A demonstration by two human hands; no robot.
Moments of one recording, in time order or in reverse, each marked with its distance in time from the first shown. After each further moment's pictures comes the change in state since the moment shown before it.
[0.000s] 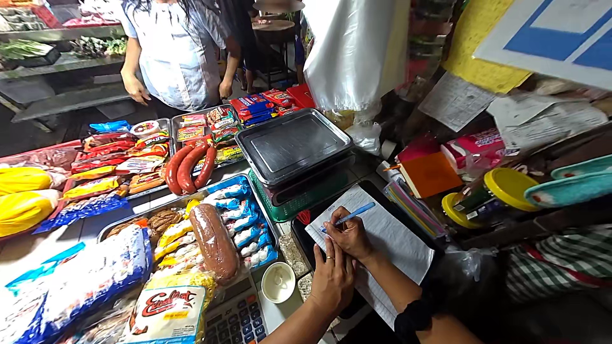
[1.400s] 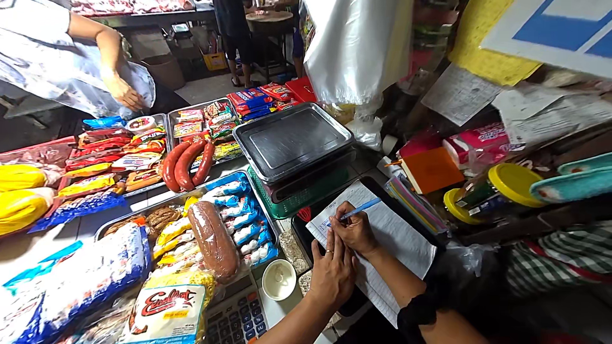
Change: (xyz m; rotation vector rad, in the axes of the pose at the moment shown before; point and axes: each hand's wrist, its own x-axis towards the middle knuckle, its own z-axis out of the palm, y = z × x) left_hand 0.003 -0.005 0.004 -0.025 -0.033 -0.049; right_hand 0.004 0.004 -0.008 -0.051 0.021 0.000
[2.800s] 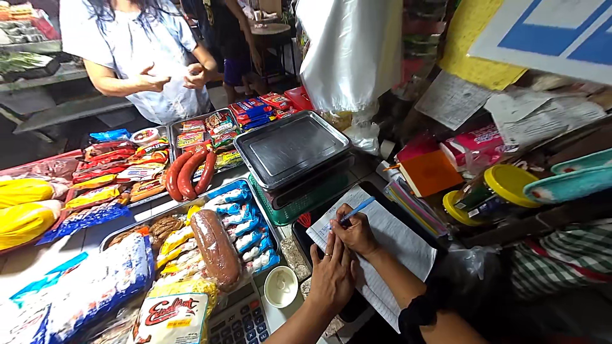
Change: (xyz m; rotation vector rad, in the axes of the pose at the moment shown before) left_hand 0.001 -0.003 -0.001 -0.062 -0.042 -0.034; right_hand 0.005 0.003 -0.004 -0.099 -0.004 -0.018
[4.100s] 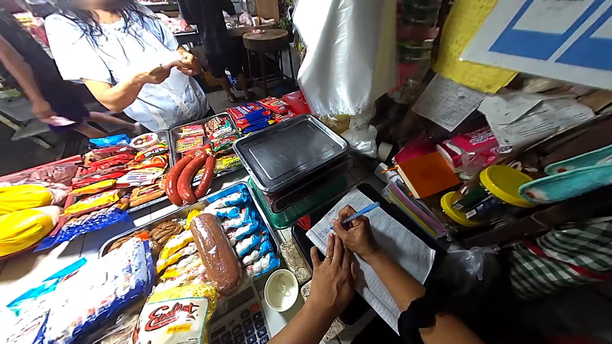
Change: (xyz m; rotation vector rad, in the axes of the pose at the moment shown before) left_hand 0.001 0.000 -0.003 0.000 -0.042 0.015; right_hand -0.001 0.002 0.000 0.028 0.082 0.016
